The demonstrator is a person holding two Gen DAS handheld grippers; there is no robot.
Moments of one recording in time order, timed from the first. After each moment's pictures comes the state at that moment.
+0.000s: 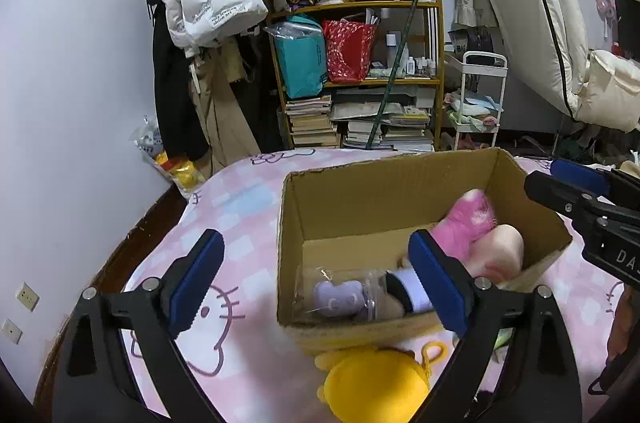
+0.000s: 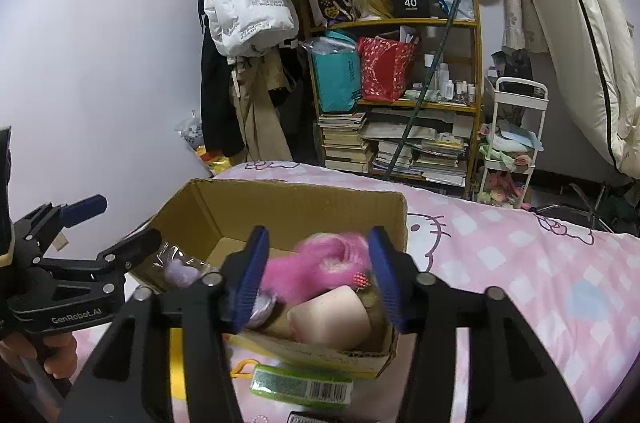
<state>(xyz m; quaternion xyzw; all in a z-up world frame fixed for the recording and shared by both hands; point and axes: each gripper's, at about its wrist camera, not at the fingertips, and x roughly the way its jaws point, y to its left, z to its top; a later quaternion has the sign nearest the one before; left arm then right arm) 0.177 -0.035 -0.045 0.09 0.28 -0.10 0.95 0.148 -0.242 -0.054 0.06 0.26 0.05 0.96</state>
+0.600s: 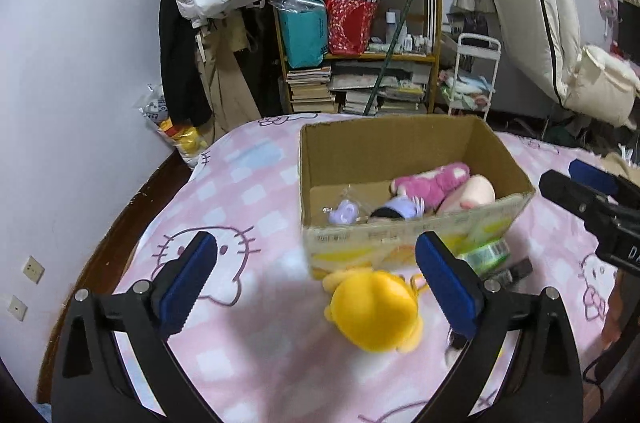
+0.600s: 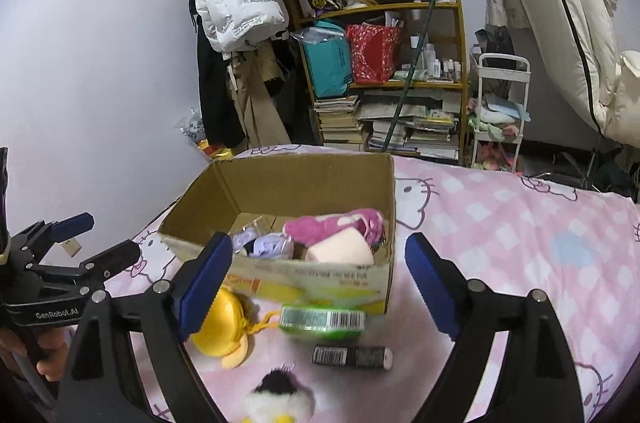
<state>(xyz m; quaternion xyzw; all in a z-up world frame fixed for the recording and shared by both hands) 0.119 -0.010 -0.029 0.09 0.33 -0.10 0.93 0.092 -0.242 -0.043 0.09 0.29 0.04 0.95</state>
